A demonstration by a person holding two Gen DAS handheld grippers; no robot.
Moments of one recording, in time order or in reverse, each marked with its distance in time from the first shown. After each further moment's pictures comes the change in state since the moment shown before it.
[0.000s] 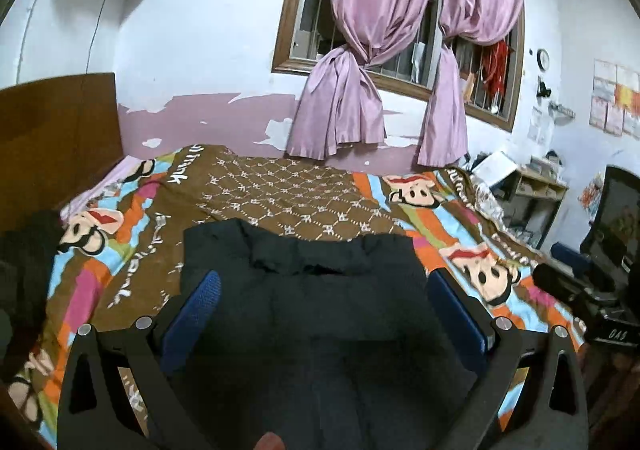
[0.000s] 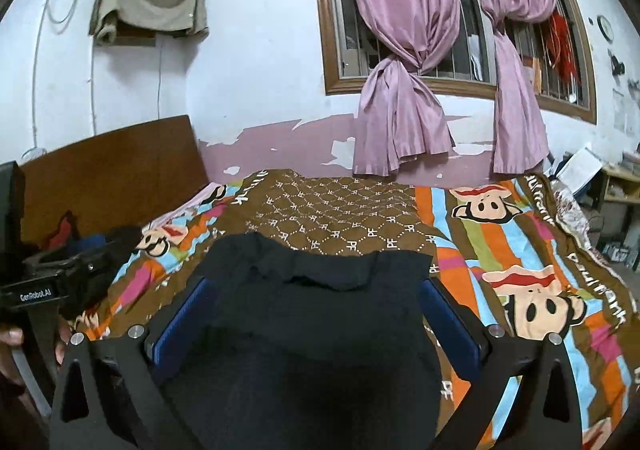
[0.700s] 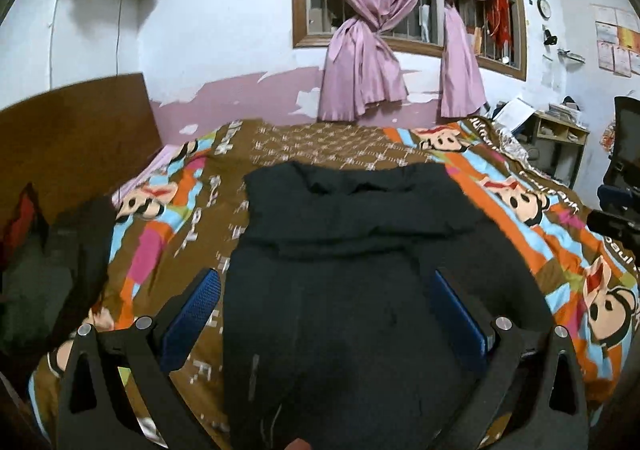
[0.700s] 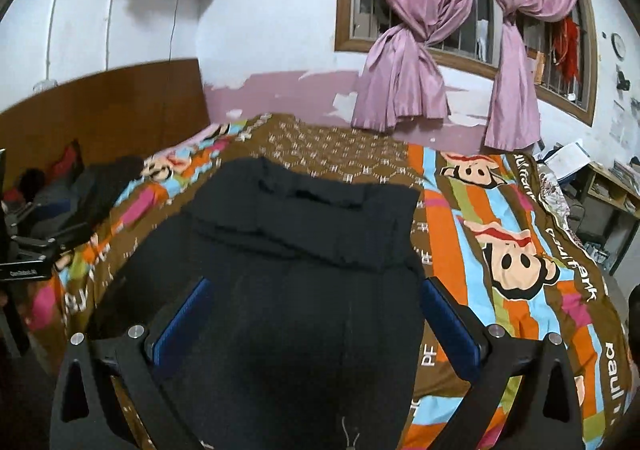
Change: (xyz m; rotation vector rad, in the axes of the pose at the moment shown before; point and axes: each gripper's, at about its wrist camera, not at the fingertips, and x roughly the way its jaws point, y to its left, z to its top) left arm -0.073 0.038 -0.132 0.111 0.086 0.122; right arm -0.051 0.035 -0.084 -0.102 0.169 -0.050
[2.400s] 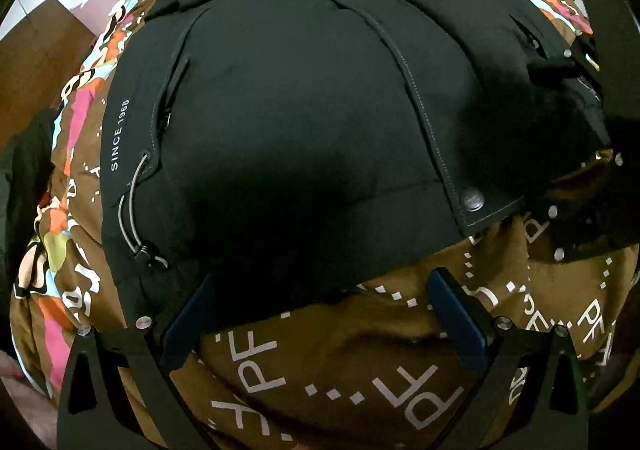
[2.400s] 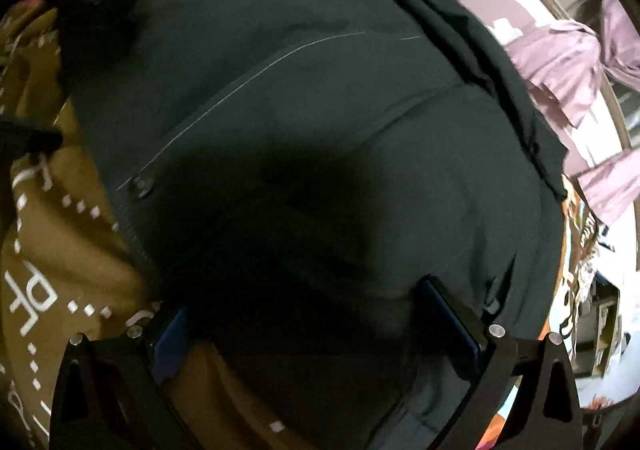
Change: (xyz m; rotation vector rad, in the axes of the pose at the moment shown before) left arm 0.073 -0.056 -0.188 0.228 0.672 -0.018; right arm 0.130 0.119 -0.181 -0.635 0.483 0.041
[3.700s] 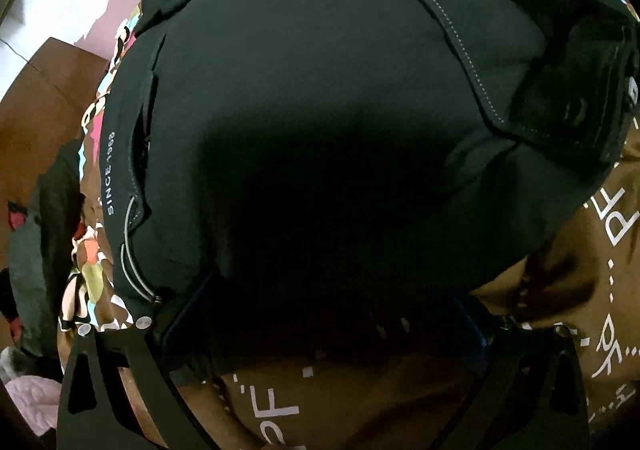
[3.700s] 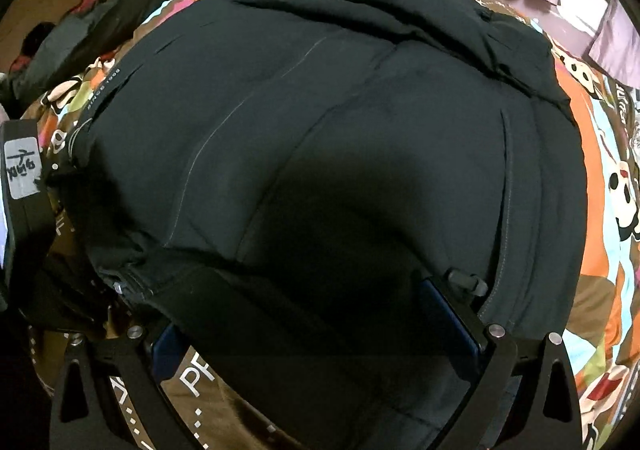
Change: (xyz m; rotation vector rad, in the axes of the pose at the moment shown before) left arm 0.051 -0.004 0.014 0.126 0.081 0.216; right arm -0.019 -0.082 0.019 0.419 0.015 0.285
